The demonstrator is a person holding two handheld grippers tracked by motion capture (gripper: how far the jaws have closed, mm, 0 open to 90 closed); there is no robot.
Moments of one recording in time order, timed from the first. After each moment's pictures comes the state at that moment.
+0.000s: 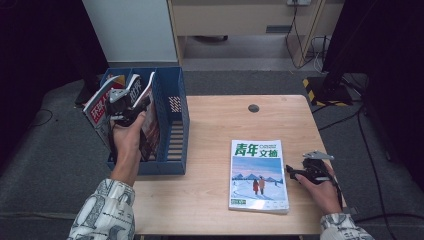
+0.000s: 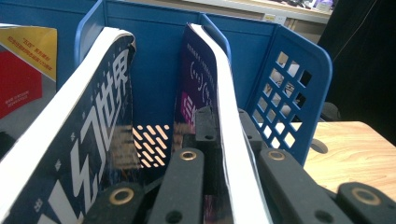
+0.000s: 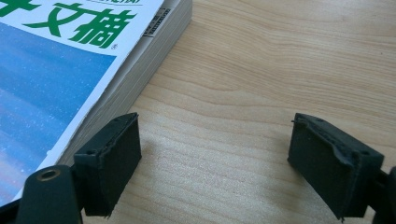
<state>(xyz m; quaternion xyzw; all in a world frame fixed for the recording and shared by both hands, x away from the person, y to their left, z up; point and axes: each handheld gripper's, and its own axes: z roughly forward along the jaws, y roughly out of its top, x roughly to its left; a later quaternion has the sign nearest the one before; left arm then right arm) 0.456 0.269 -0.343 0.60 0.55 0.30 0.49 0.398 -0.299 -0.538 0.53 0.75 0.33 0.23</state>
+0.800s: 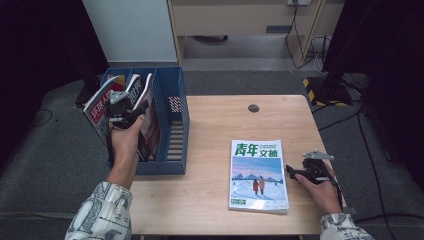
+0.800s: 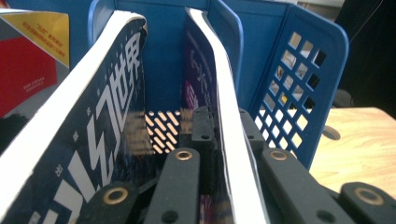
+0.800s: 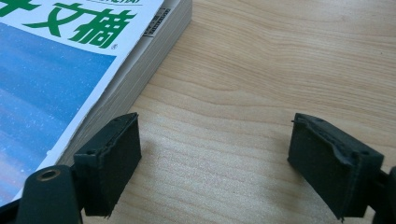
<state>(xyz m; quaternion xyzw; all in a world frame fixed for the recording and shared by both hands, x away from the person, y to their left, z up) 0.450 0.272 -0.345 0.62 0.56 0.30 0.46 0.398 -0.299 -0.538 0.53 0.75 0.33 0.23</state>
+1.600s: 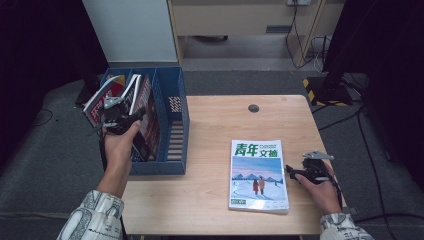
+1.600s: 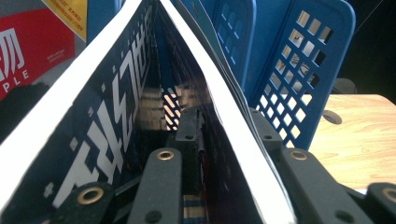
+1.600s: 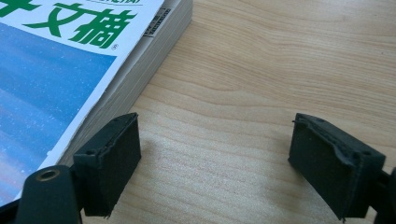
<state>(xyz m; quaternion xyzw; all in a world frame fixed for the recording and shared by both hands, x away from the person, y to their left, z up) 0.431 0.282 -0.345 0.62 0.57 0.29 0.44 0.398 -0.299 -0.538 0.53 0.75 0.33 0.23</state>
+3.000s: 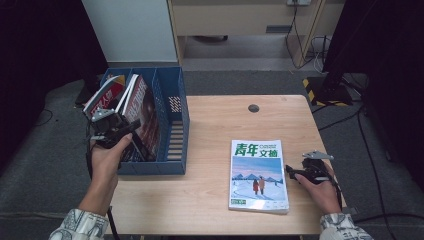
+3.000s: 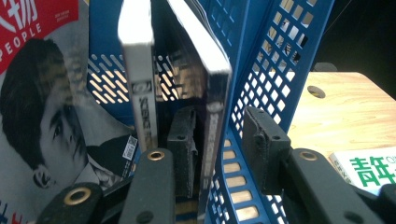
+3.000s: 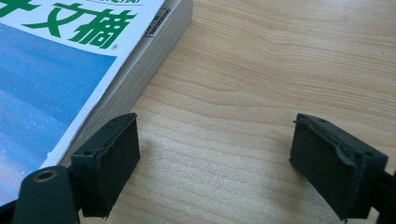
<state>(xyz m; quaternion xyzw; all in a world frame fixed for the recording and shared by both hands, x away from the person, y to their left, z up) 0.397 0.304 -0.355 0.65 0.57 0.25 0.45 0.399 -0.298 -0.538 0.53 0.75 0.33 0.23</state>
